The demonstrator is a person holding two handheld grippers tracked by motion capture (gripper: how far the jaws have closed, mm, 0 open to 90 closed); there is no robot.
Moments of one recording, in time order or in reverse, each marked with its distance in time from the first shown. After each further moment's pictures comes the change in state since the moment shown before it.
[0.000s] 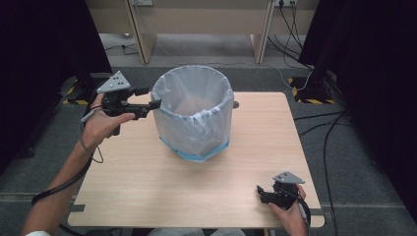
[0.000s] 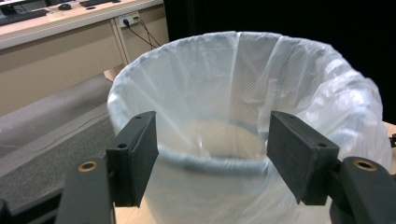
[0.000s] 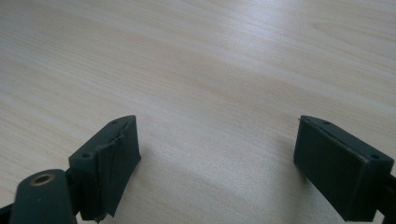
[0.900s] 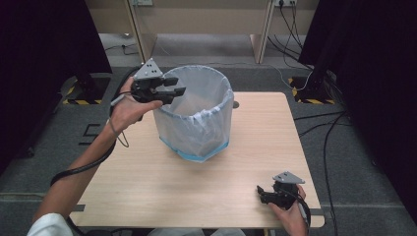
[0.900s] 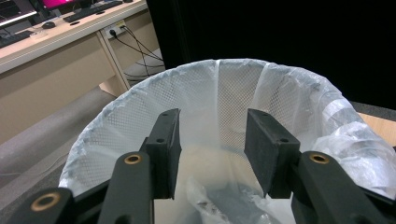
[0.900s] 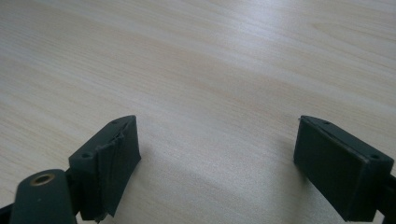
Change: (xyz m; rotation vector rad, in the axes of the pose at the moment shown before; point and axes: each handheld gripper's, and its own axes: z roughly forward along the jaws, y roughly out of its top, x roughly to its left) left arm -0.028 0.049 0.055 0.020 -0.032 0.116; right arm 0.000 0.000 0.000 0.000 0.000 0.000
